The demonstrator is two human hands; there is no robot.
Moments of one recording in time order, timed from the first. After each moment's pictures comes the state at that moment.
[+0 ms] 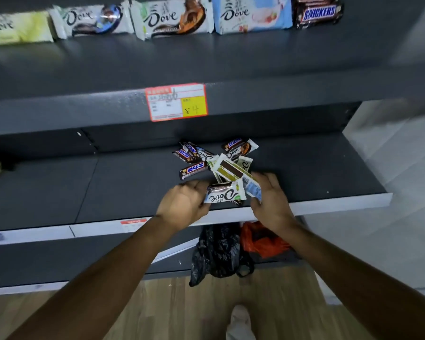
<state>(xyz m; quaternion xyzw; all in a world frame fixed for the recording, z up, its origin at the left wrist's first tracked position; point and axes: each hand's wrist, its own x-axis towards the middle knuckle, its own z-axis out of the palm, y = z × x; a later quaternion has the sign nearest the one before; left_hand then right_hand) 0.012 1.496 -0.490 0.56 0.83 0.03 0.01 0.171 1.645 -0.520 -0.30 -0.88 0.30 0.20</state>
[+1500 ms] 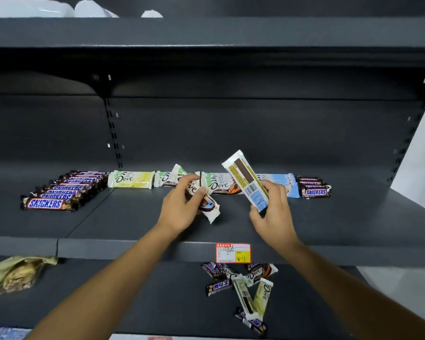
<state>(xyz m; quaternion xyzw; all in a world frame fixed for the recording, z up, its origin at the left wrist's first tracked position) -0.082 1.482 -0.241 0.35 0.75 0.56 0.01 0.065 1.643 -0.255 -0.14 -0.84 0.24 0.46</state>
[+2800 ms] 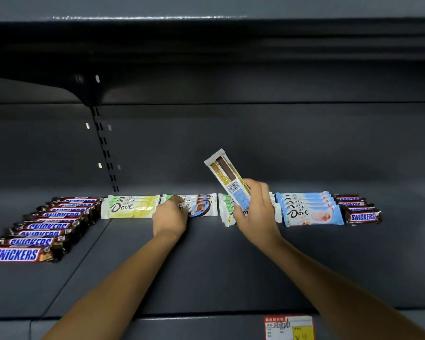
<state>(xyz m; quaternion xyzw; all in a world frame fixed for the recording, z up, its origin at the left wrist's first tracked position) -0.244 1.523 -0.266 0.21 0.91 0.37 -0.02 -0.090 1.648 -0.249 -0.16 -0.84 0.23 0.46</state>
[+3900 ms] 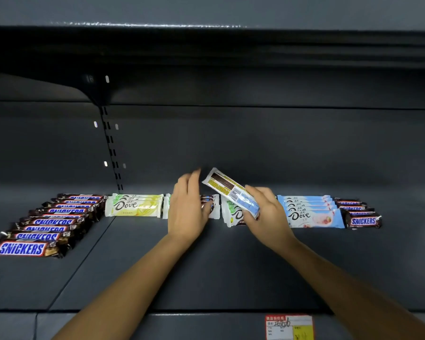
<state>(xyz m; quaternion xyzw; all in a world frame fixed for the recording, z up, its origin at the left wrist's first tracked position) -0.204 1.524 -0.241 0.40 0.80 0.38 -0.25 -0.071 1.662 -0.246 -0.14 -0.89 0.22 0.38</state>
